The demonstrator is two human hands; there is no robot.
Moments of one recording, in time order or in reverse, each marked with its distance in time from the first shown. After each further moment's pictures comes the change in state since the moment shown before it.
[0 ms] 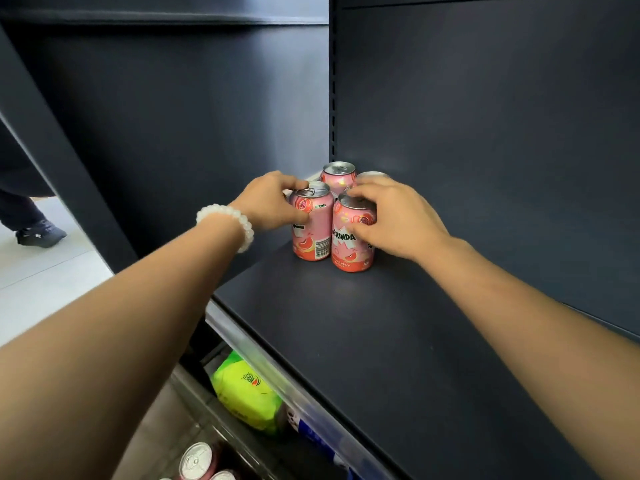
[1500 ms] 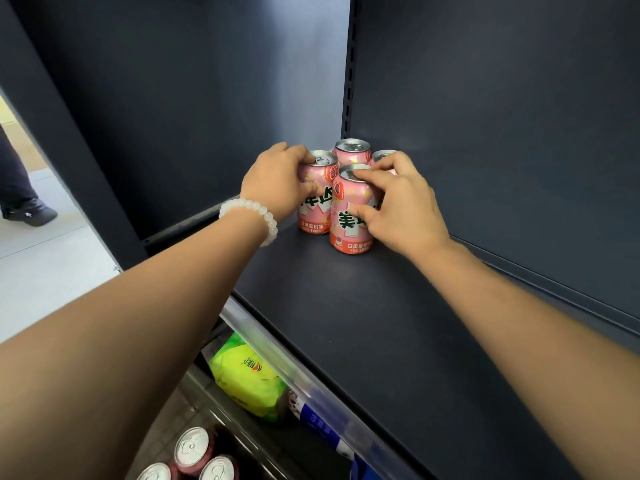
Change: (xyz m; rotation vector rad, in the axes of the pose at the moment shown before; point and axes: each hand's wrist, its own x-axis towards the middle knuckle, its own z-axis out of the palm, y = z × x) left_hand 0.002 -0.015 0.021 0.048 0.271 0.084; right_hand -0.003 -0.009 0.032 0.104 0.165 0.045
